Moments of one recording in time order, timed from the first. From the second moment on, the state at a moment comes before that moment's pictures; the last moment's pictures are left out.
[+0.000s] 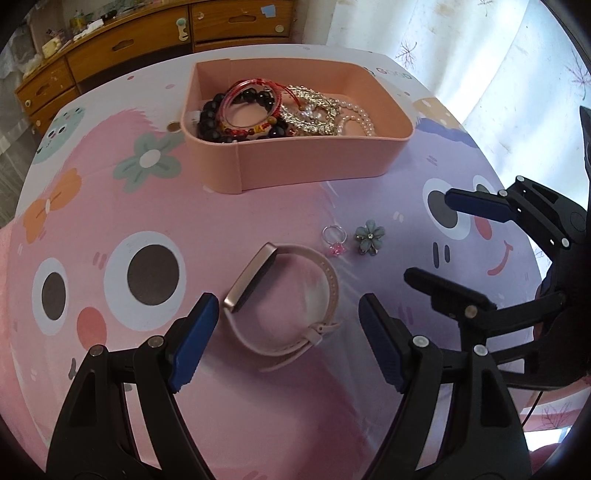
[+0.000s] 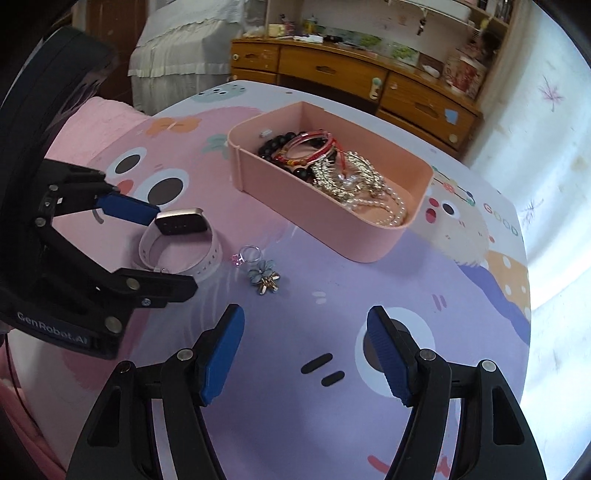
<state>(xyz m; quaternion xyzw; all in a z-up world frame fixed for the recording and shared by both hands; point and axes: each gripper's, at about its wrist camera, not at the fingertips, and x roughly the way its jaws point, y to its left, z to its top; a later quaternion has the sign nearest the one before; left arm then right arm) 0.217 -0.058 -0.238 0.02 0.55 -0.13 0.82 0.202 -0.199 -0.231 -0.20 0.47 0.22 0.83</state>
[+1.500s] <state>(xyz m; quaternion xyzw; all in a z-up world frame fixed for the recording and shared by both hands) 0.267 -0.032 -0.137 -0.06 0.39 -0.13 0.91 0.262 -0.194 -0.151 -0.08 0.36 0.20 0.91</state>
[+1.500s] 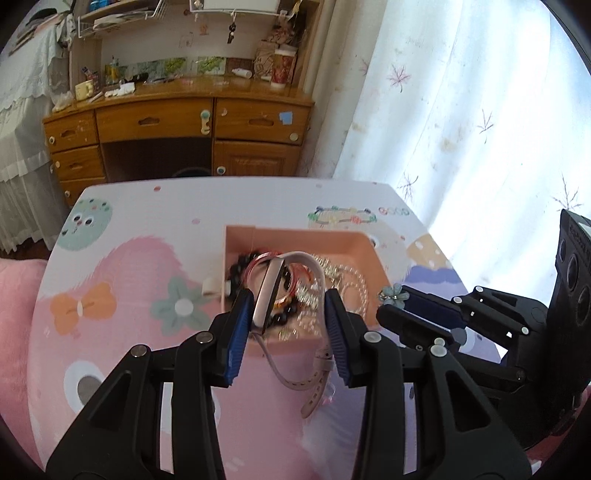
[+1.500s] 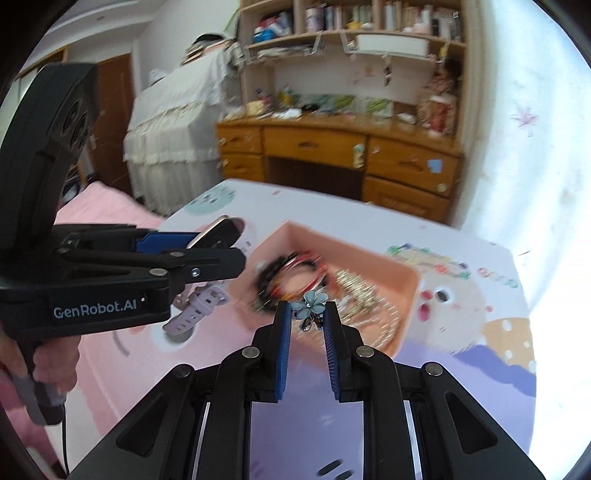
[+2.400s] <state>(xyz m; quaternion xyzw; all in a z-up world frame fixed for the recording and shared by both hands) 0.280 -0.011 -0.151 -0.08 0.43 -0.08 0.90 0.261 -0.201 -0.169 -0.08 0.41 0.20 0.89</state>
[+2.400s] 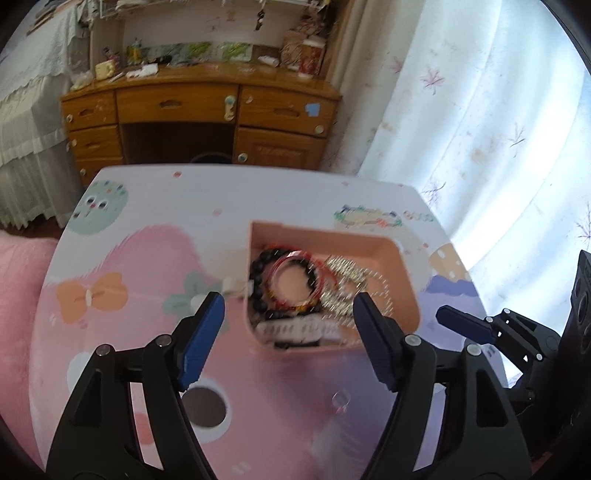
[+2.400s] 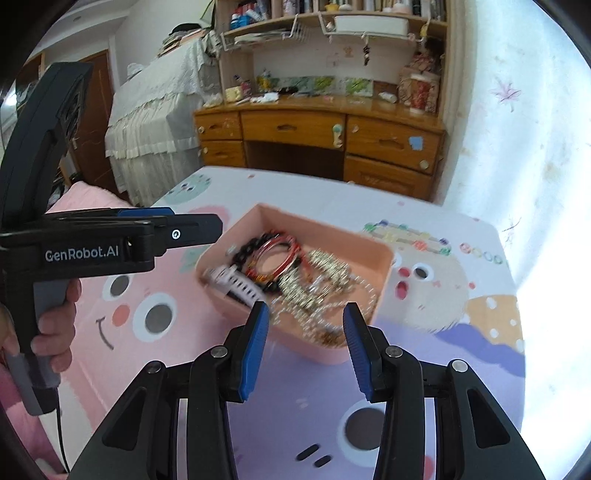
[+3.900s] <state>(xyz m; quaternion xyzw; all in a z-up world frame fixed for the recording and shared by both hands) 0.211 0.091 -0.163 -0.12 0.53 -0.10 0.83 0.274 -0.119 -0.145 -0.04 0.41 0.06 0.91</state>
